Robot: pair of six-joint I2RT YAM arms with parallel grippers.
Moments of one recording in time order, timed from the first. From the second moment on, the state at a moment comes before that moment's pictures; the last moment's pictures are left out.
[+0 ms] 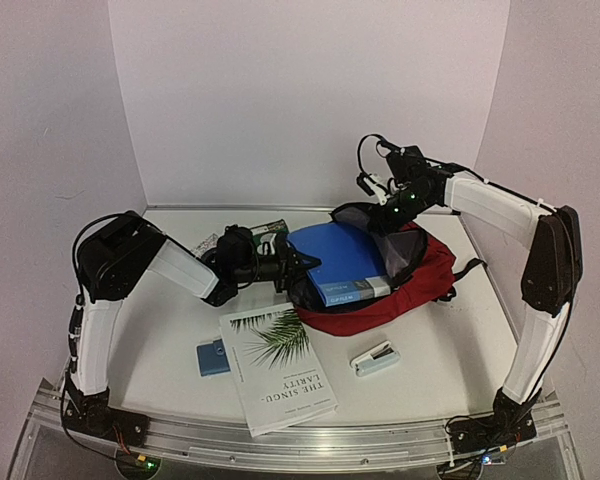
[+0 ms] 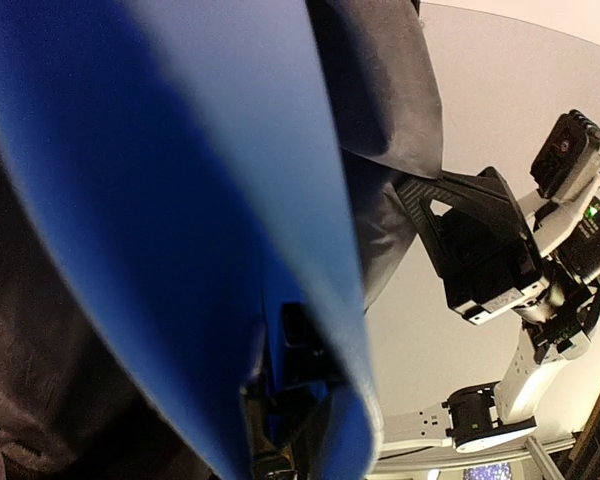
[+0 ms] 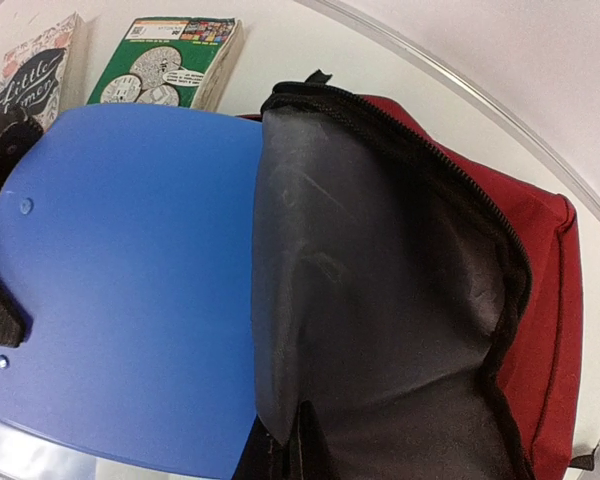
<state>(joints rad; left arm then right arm) -0.72 2.18 1.17 0.94 0.65 -1.49 0.48 1.90 1.72 -0.74 -0.08 -0.16</state>
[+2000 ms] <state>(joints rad) -0.72 2.22 1.88 -0.57 -0.03 -0.47 0.46 1.90 1.71 -0.70 -0.08 -0.18</state>
